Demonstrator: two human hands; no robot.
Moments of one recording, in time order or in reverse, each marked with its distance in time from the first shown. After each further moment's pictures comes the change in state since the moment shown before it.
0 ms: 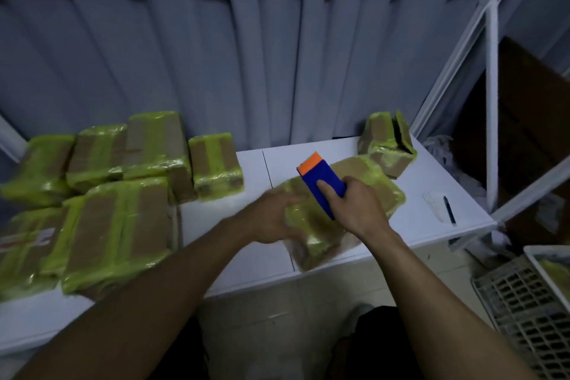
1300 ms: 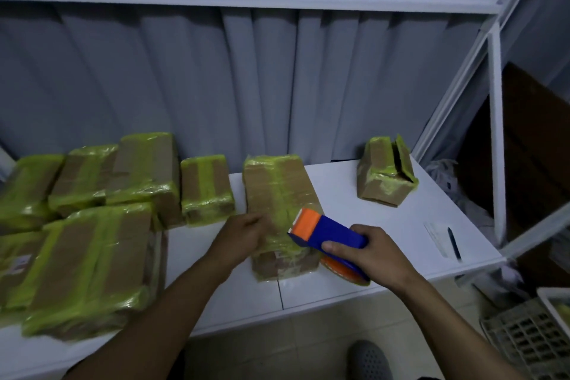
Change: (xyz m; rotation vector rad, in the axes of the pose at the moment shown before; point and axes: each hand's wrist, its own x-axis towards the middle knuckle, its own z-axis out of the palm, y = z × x) left_hand 0.010 0.001 -0.001 -0.842 0.435 -0.478; right_hand 0.005 0.051 -0.034 0.358 -0.298 0.012
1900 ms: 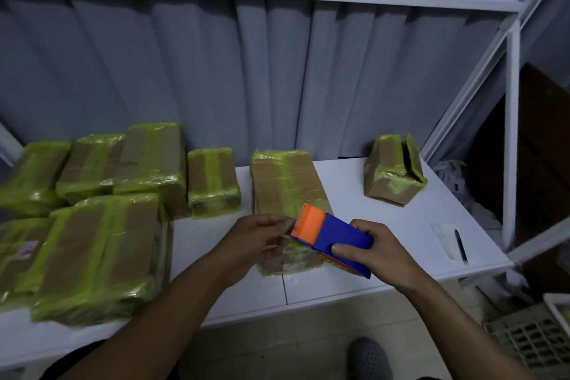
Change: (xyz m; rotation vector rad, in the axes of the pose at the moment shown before) left_hand -0.032 0.021 -0.003 -0.345 -0.219 -0.140; right_hand 0.007 0.001 0.006 0.163 -0.109 -0.160
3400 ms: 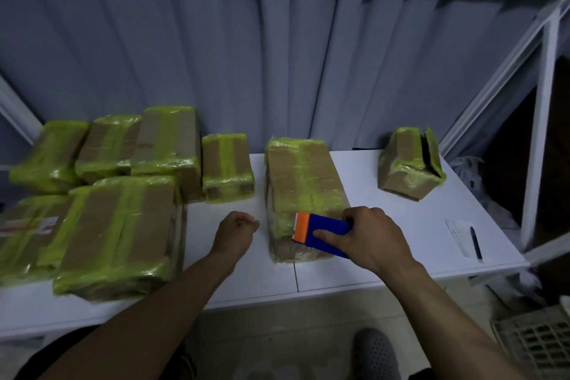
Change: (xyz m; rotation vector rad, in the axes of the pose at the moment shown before) left_hand 0.066 -0.081 -0.076 0.149 0.518 -0.001; right_hand 0.023 -0.033 0.042 -0.845 0.091 0.059
